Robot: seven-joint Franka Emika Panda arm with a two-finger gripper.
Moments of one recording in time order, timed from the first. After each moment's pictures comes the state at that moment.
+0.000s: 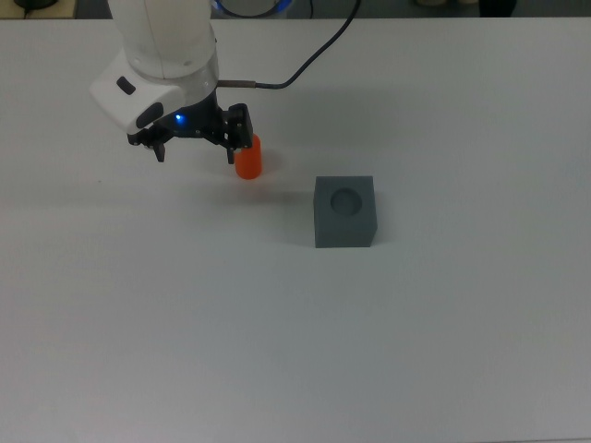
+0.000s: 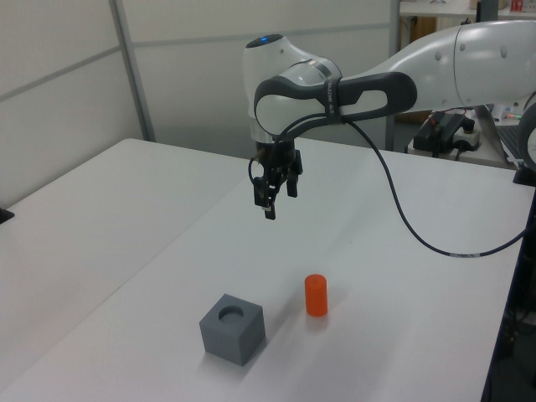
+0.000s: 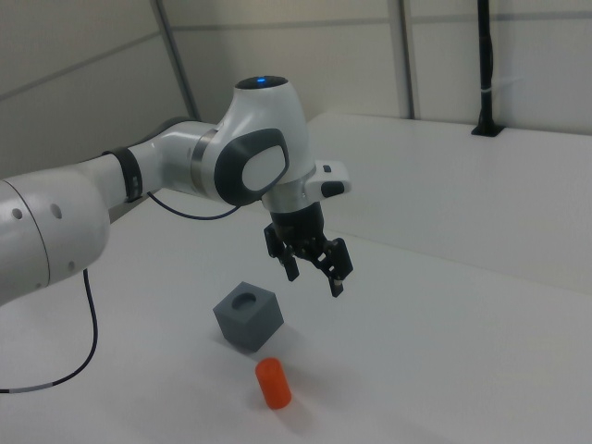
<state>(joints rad) -0.04 0.30 -0.01 -1.50 -0.03 1.81 -0.03</state>
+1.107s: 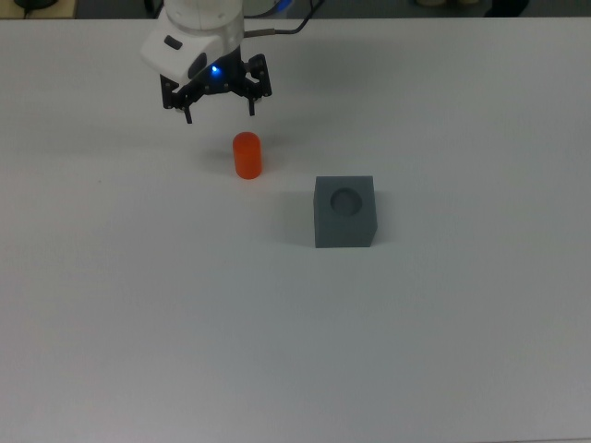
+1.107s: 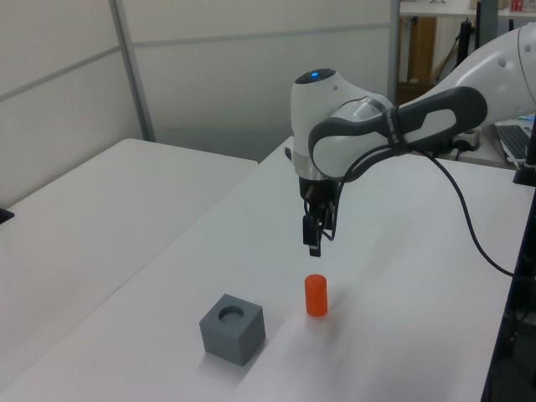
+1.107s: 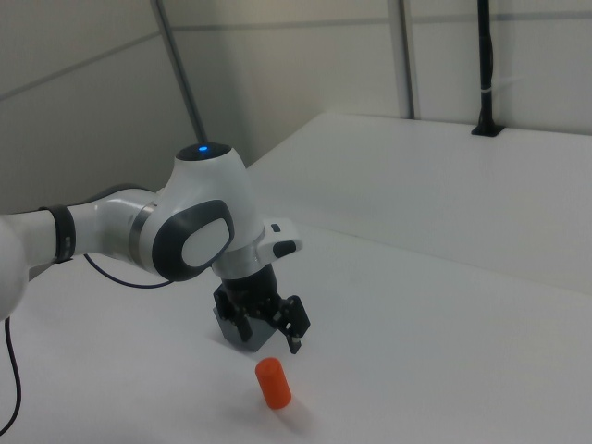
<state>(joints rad) -0.03 -0.01 0.02 -2.04 -0.03 2.04 -0.19</state>
